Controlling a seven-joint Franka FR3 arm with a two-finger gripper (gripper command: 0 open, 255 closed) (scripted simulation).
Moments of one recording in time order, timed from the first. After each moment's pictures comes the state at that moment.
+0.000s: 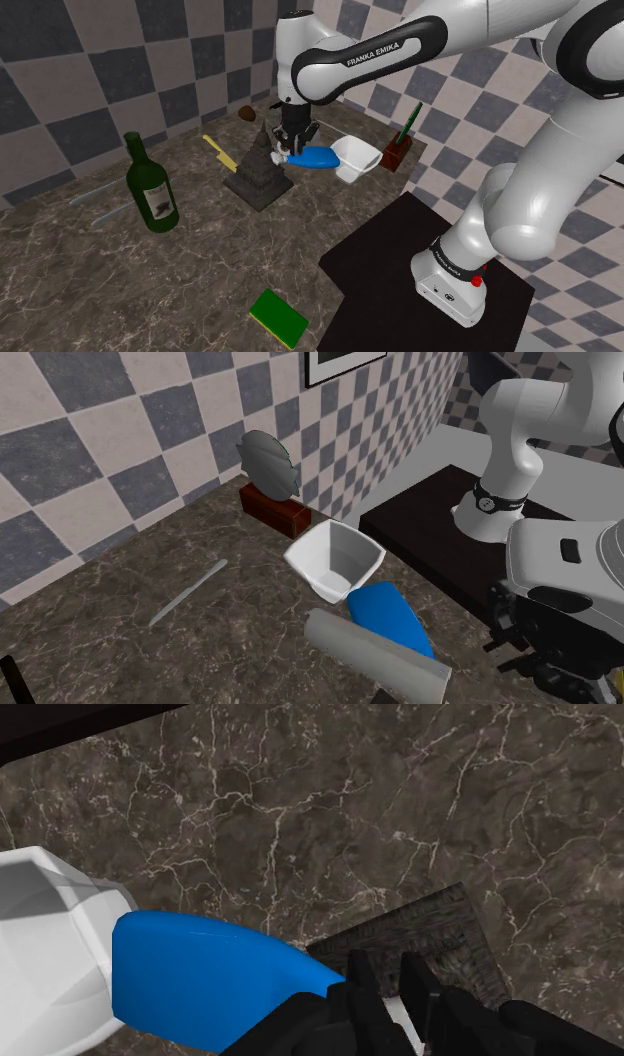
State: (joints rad) arm 0.38 0.09 0.03 -2.09 -0.08 2.05 0.75
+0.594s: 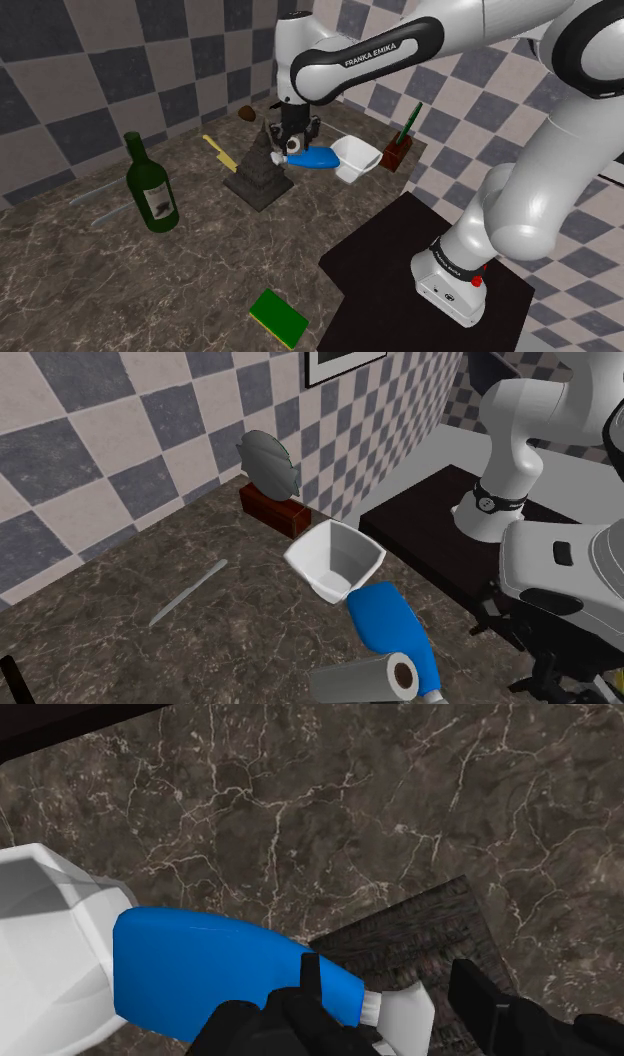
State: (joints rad) arm 0.37 0.11 0.03 -2.08 -0.09 2.06 0.76
